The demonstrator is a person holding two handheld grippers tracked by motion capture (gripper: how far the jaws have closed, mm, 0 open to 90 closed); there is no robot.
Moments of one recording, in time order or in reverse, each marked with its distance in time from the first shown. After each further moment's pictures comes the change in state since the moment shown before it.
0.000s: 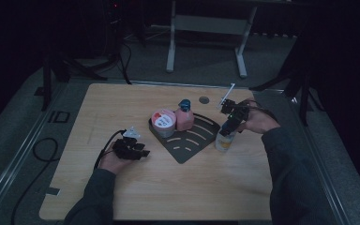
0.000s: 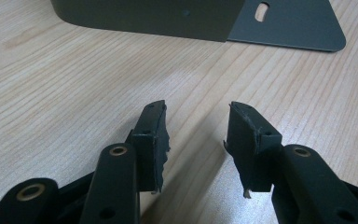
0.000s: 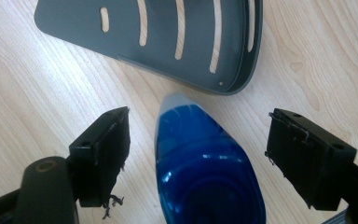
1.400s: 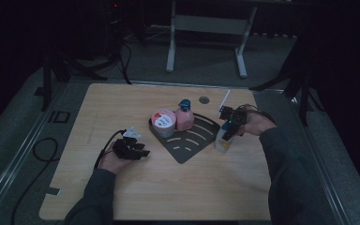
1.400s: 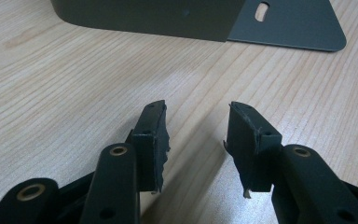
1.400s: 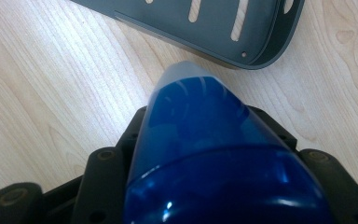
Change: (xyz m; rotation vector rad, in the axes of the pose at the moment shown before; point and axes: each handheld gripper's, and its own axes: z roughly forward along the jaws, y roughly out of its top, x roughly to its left) left arm 0.000 0.000 0.000 0.004 0.002 0.002; right arm -0.005 -0.004 0.030 0.124 0.069 -0.029
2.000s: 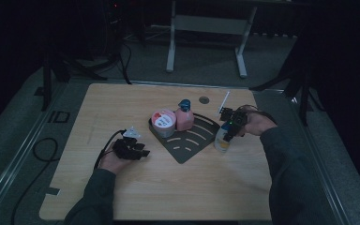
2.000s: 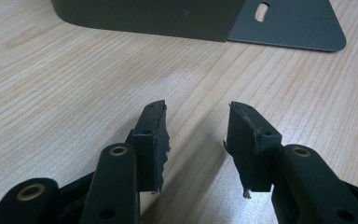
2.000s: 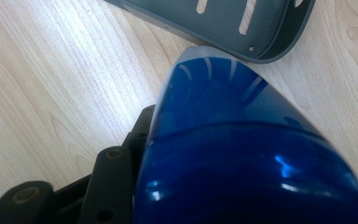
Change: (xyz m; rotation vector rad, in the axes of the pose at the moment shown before) left arm 0.000 0.000 0.000 -0.002 -0.001 0.000; right arm 0.002 -0.002 0.001 0.023 0.012 -0.030
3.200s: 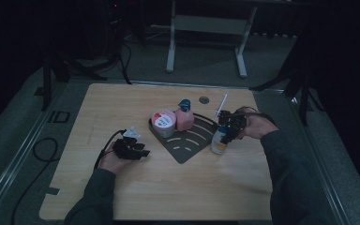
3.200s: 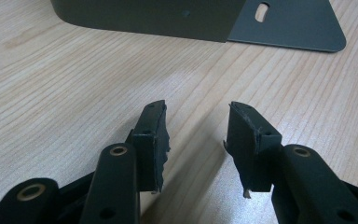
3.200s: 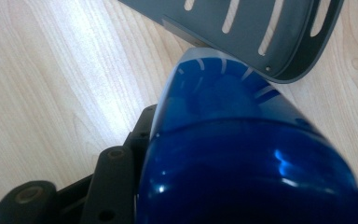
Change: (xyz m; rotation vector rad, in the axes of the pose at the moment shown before) left arm 0.000 0.000 0.000 0.000 -0.001 0.001; right arm 0.024 0.002 -0.011 -0.044 -0.015 -0.097
